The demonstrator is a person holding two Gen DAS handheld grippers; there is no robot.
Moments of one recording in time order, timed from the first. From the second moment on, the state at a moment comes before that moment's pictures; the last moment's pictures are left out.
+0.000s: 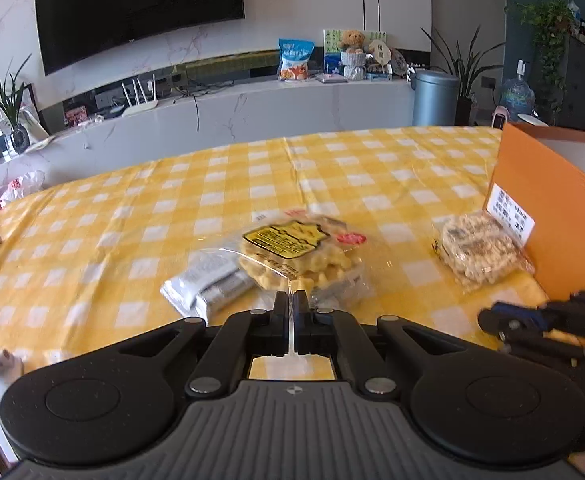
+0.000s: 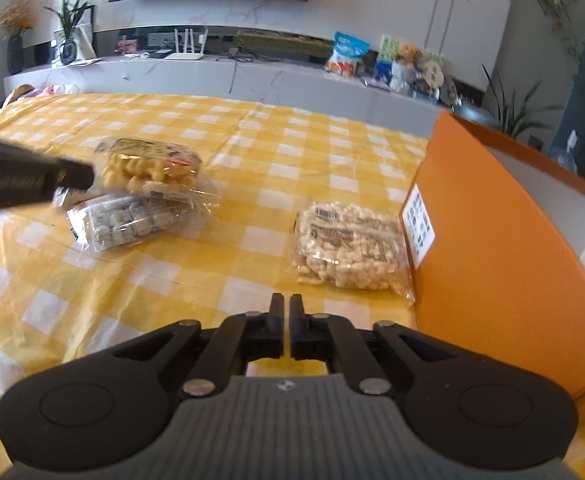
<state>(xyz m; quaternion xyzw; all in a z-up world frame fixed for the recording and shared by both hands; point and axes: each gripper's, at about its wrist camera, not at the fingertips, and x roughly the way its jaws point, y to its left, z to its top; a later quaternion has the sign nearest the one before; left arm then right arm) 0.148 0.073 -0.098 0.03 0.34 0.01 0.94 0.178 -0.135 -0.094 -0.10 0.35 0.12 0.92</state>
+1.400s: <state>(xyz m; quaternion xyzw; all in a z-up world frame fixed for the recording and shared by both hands) 0.140 0.073 -0.099 -0.03 0.35 -0.01 0.93 0.201 -0.136 -0.089 0.07 0.38 0.04 0.92</state>
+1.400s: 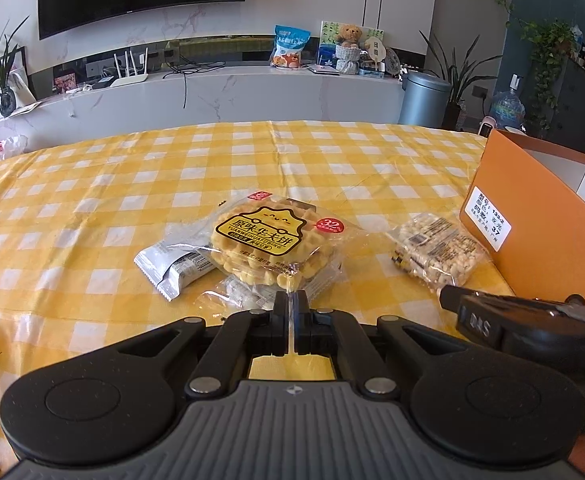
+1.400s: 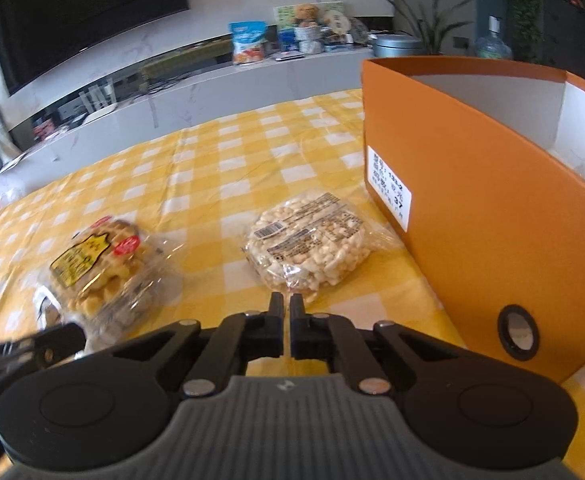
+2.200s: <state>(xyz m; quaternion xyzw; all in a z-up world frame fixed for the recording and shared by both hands) 0.024 0.045 -0.098 0.00 0.45 -0.05 0.89 0.077 -0.208 -0.067 -0.06 0.44 0.25 0.86</state>
